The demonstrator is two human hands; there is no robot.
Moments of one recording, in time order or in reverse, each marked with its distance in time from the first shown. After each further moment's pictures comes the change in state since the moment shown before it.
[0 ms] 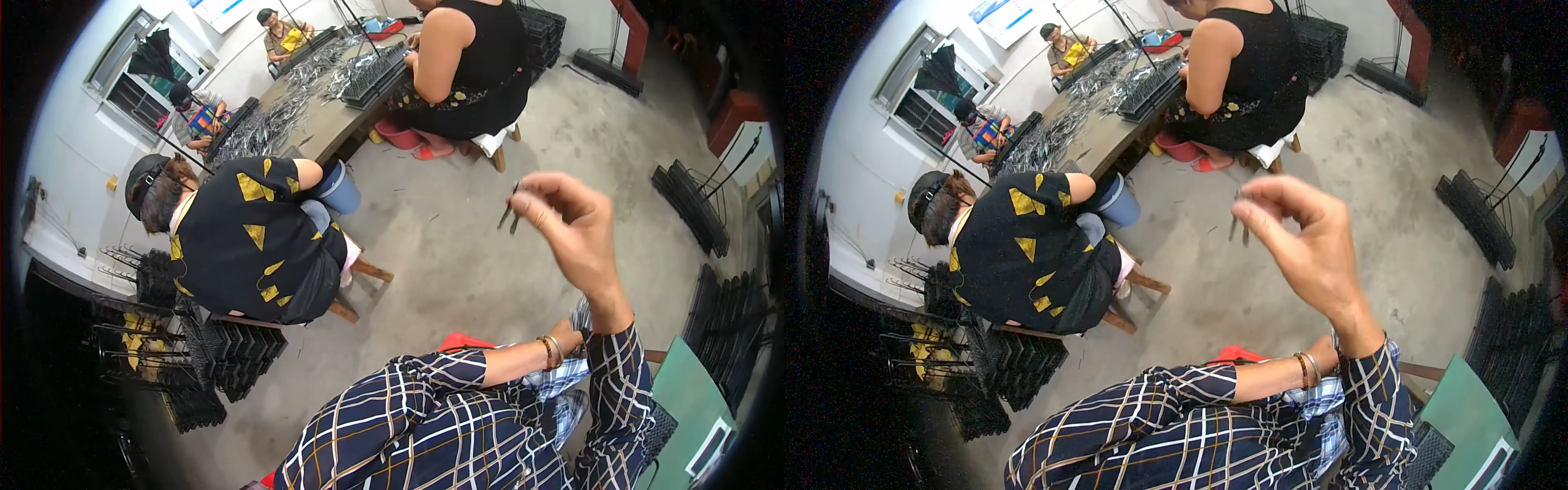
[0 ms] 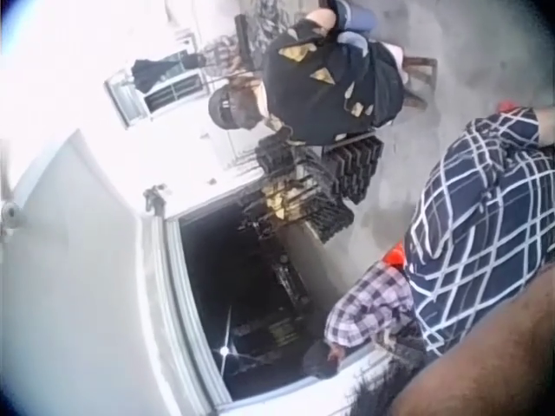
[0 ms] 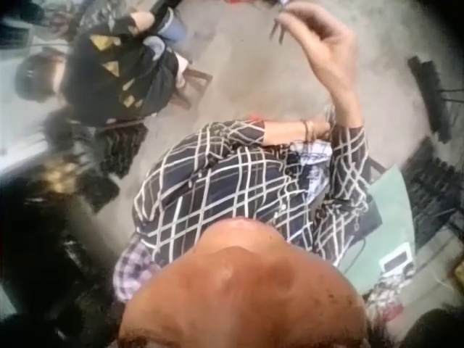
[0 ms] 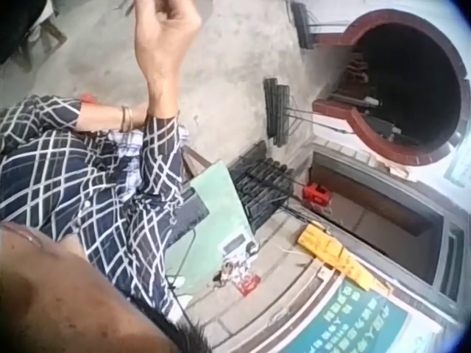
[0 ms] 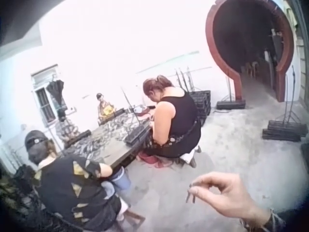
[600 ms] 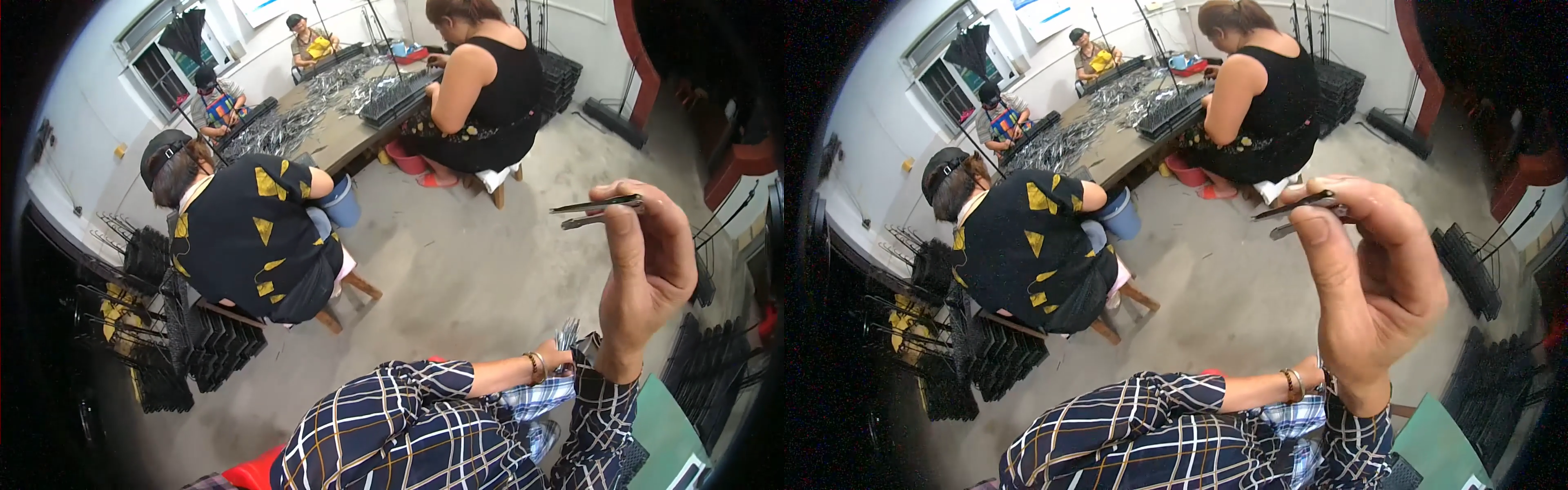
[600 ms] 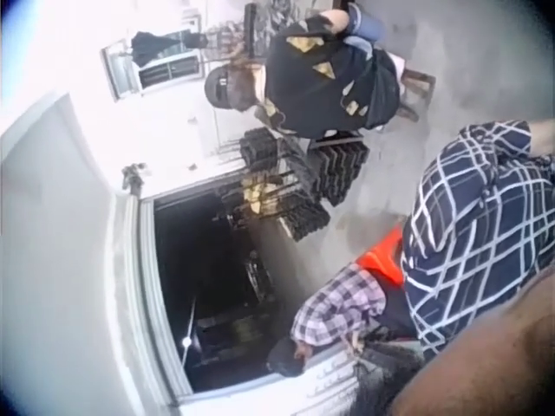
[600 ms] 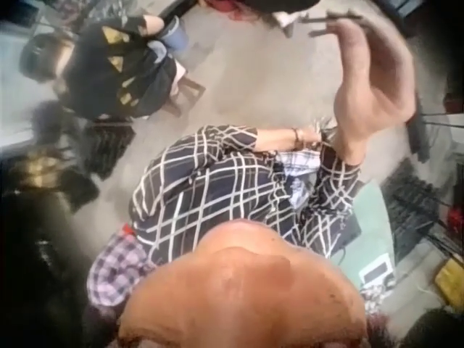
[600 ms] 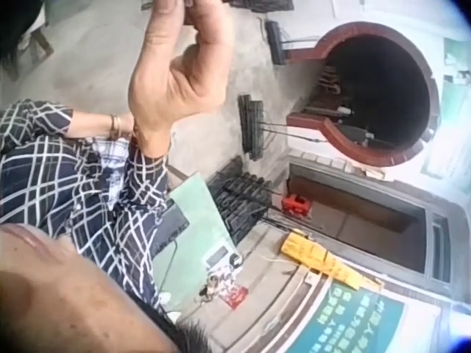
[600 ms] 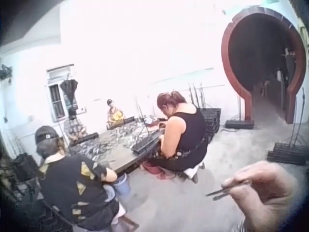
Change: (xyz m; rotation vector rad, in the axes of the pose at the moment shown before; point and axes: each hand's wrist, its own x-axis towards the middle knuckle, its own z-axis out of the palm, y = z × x) left_hand -0.031 0.057 0.014 -0.140 -0.018 0.010; right_hand -0.018 -0.092 0.007 0.145 0.317 -0.694
